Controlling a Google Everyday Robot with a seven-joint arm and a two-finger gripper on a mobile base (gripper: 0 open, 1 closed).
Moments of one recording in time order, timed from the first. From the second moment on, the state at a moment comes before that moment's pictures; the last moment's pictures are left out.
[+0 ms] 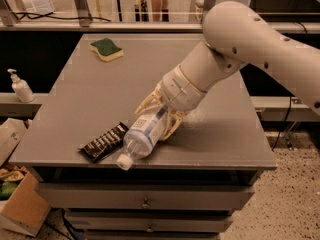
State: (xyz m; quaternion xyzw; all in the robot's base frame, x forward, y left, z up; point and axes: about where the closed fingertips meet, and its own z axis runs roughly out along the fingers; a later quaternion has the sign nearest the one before) arm 0.486 0.015 0.836 -0.92 0.21 0.12 0.31
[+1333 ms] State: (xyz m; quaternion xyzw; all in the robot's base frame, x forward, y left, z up) arm 0.485 0.010 0.840 -0.92 0.21 0.12 0.32
